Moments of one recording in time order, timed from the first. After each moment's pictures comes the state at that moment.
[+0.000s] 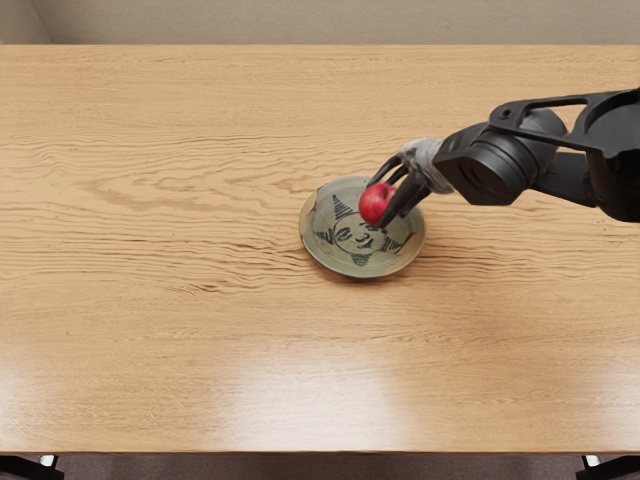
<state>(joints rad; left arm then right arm) 0.00 0.00 0.01 -0.11 0.08 0.05 0.06 1.62 -0.36 -0.33 1.27 0.02 -0.24 -0.55</state>
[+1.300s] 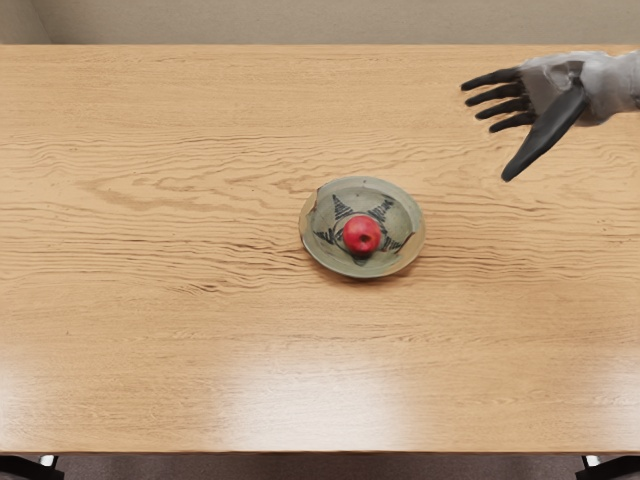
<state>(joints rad) 0.00 0.00 0.01 -0.11 0.08 0.05 0.06 1.70 -0.94 -0.26 1.34 0.02 0.37 -0.32</state>
